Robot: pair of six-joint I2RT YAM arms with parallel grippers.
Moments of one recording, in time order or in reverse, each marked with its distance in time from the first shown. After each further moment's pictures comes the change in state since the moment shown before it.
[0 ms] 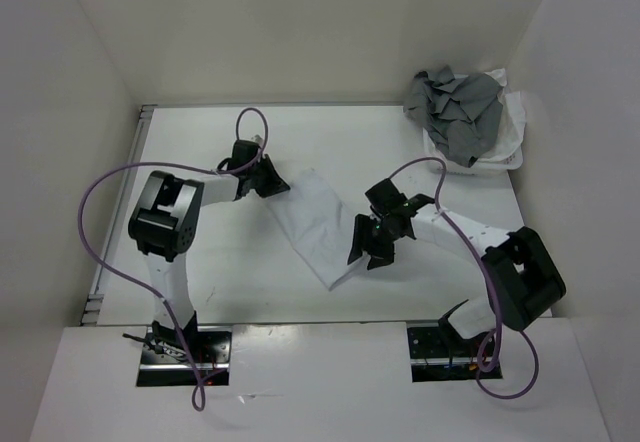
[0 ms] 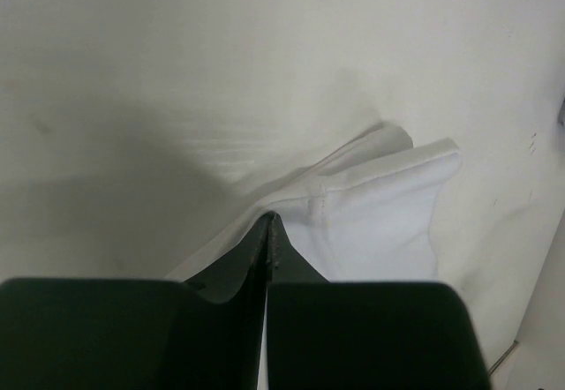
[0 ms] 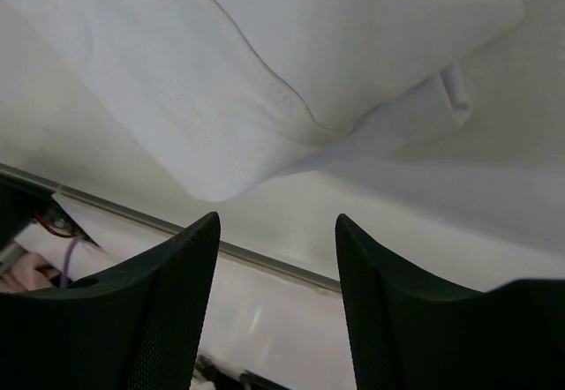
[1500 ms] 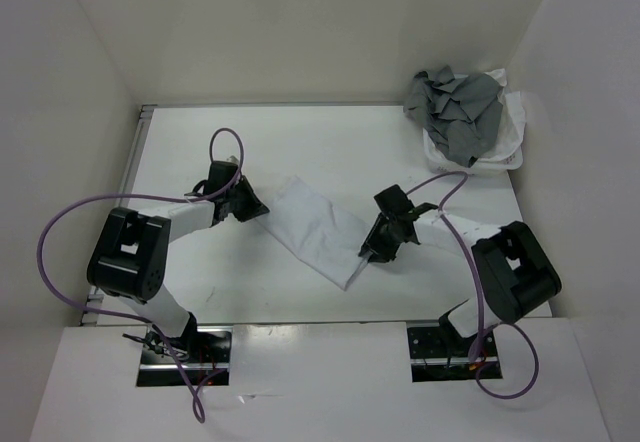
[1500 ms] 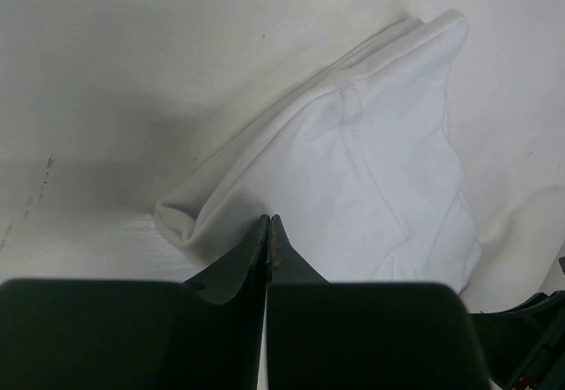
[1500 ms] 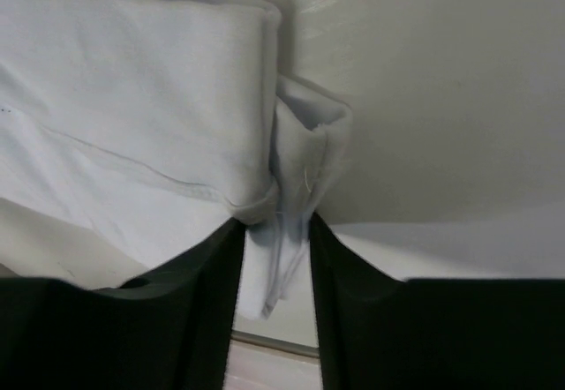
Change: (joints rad) left arm 0.047 -0.374 -0.352 -0.092 -0.060 -0.040; right arm -0.077 0.040 -0.130 0.209 0.144 0.346
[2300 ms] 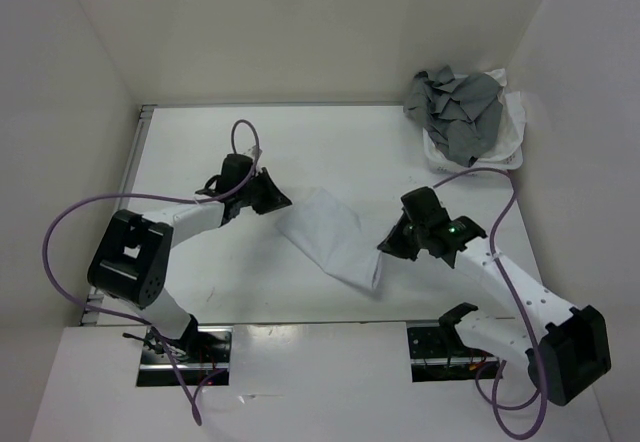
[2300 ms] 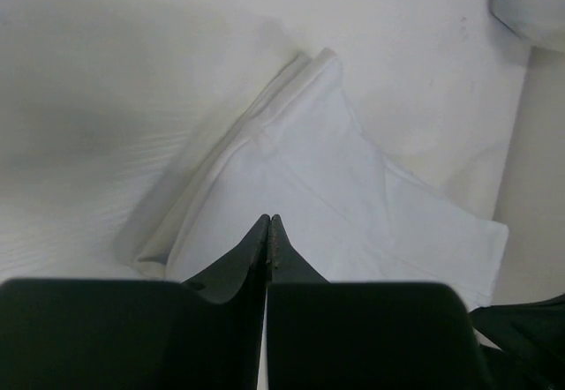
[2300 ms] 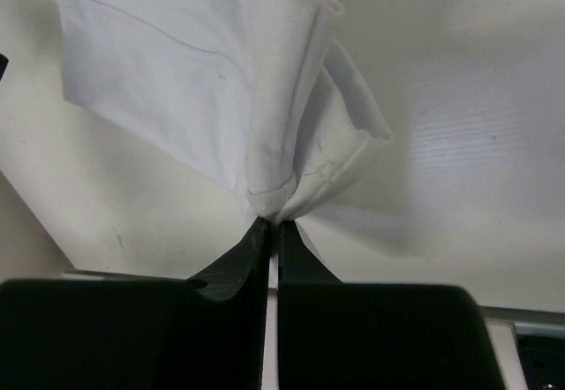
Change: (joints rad) left arm -0.100 -0.023 0.047 0.060 0.101 0.000; right arm 0.000 -0.463 -0.004 -0.226 0.109 0.003
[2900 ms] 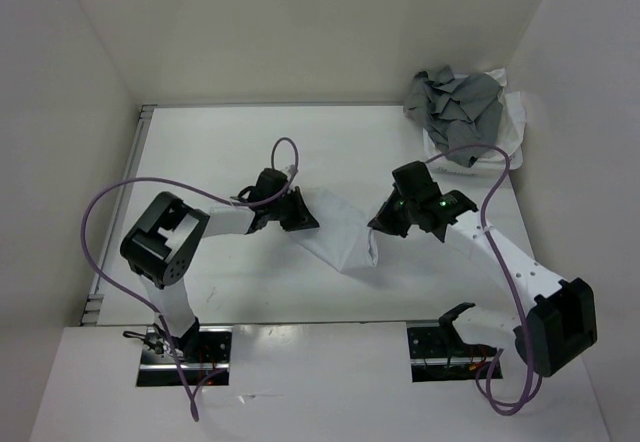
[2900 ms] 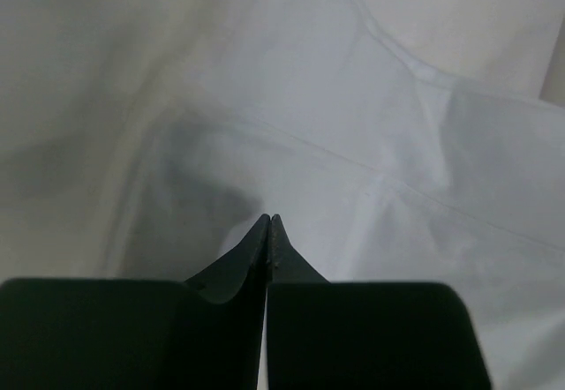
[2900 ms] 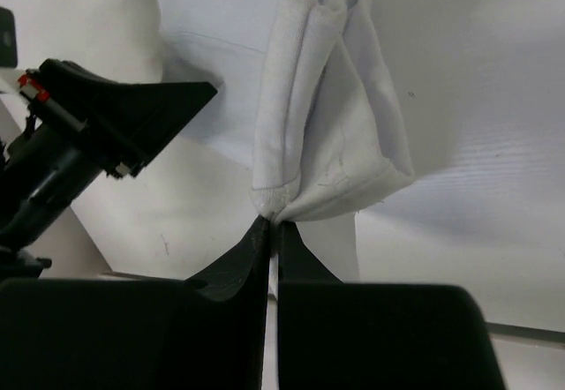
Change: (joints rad) left arm -0.166 0.203 0.034 0.108 0.054 -0.031; right arm 0.000 0.135 0.213 -0.020 -0.005 0.001
